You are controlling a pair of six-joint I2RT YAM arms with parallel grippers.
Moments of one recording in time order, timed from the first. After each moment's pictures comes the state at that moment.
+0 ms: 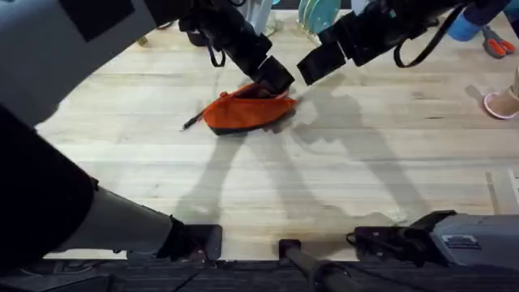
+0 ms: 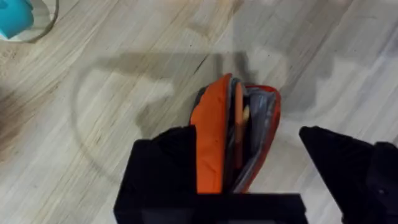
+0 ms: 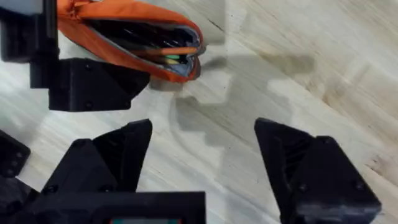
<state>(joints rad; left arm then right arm) -0.34 1.68 1.43 -0.91 0.42 0.48 0.45 1.52 1.58 -1.18 -0.09 -0.08</state>
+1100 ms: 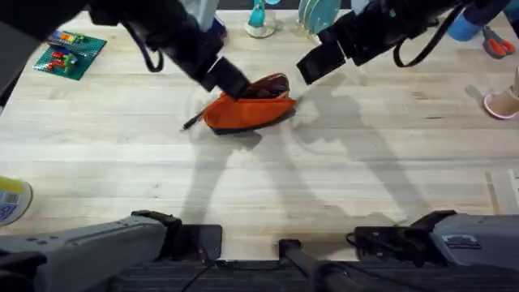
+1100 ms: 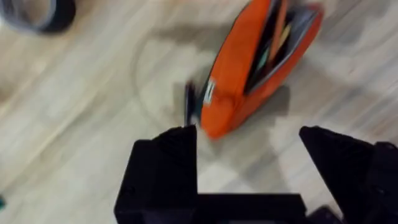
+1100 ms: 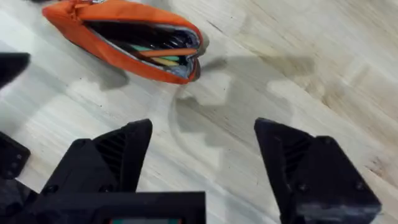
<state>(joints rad) -0.23 1.41 1.43 -1.20 0.18 0.49 0.45 1.52 1.58 -1.18 -0.09 -0.08</state>
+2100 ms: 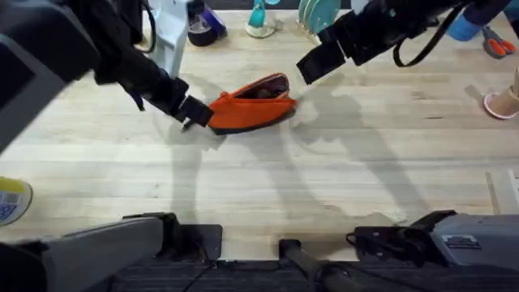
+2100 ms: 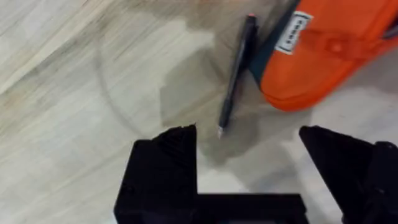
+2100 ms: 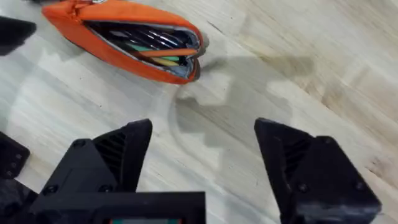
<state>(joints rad) 0.06 1.41 1.06 -0.97 0.16 0.61 0.45 1.52 1.58 -1.18 -0.09 -0.09</state>
